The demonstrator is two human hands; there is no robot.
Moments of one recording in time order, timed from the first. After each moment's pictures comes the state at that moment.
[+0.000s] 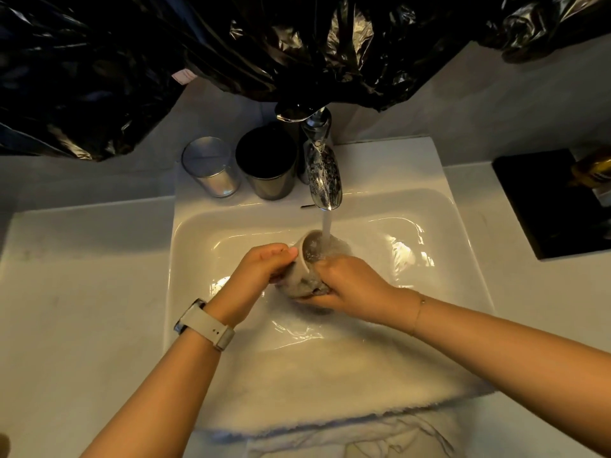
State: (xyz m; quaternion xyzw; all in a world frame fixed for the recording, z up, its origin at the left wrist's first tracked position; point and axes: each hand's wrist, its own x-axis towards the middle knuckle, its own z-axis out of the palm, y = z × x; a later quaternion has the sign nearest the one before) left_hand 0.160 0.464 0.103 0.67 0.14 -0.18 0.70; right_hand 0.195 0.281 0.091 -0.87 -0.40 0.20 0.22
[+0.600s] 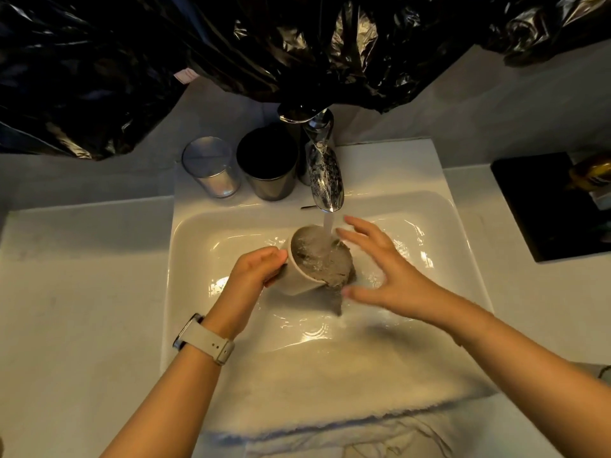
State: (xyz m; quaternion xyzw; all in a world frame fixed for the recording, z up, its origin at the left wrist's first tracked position) left_hand 0.147 0.469 0.097 0.66 0.15 -0.12 0.73; right_hand 0.195 0.234 0.115 -0.83 -0.21 0.26 0.44
